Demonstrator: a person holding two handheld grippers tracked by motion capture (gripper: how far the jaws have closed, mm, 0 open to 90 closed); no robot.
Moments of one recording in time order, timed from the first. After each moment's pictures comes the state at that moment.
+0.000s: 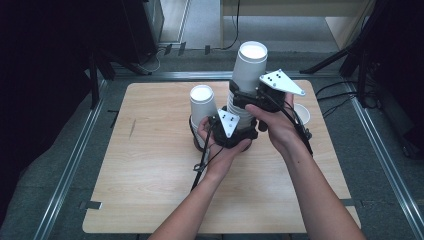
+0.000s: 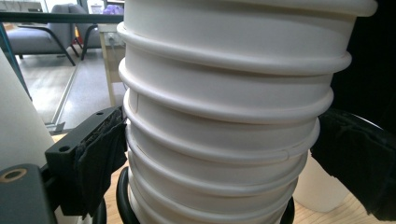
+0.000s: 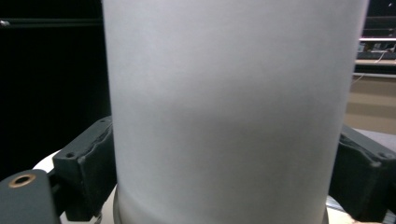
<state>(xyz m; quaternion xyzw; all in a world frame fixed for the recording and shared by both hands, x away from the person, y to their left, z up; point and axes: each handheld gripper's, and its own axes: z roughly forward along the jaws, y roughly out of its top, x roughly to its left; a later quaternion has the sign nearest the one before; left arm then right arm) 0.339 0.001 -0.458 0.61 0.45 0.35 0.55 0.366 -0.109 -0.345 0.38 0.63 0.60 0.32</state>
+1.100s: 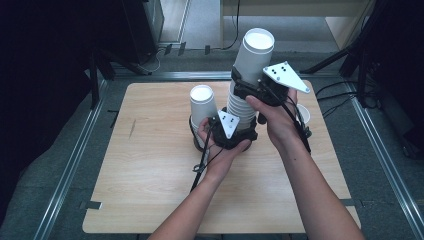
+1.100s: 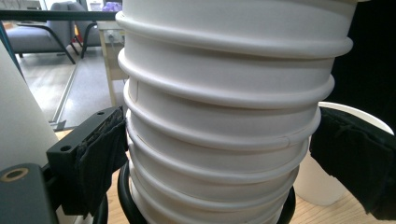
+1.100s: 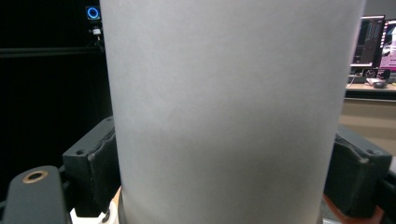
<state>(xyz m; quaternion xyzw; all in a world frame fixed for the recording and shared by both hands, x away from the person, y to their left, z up) 0.337 0.002 -0.460 0.62 0.45 0.35 0.54 0.361 -0.106 -0.320 0.38 0.58 0.62 0.36</state>
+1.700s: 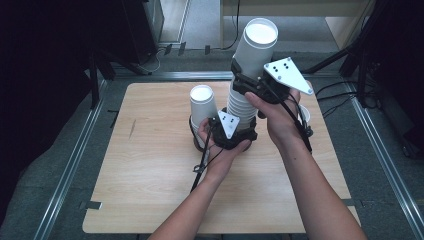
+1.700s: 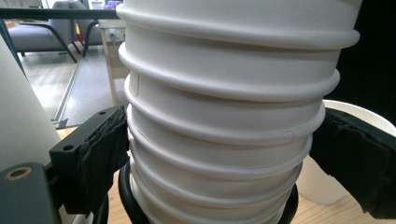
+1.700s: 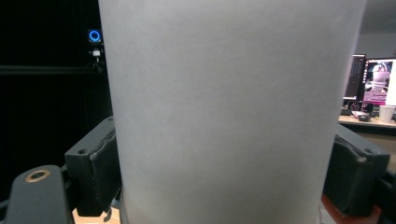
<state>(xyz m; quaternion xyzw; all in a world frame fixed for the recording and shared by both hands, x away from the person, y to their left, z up) 0.338 0.002 -0.462 0.62 0.45 0.35 0.54 0.349 -0.103 -0.300 0.35 0.56 0.64 0.40</state>
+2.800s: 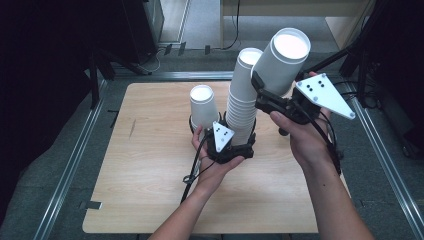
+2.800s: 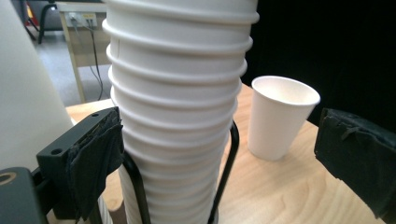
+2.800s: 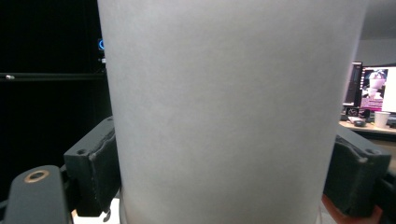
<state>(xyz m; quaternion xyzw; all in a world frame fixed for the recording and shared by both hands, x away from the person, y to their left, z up) 0.294 0.021 -0.458 0.66 0.42 0.29 0.55 0.291 -0.146 -0.287 0.34 0.56 0.64 0.40</state>
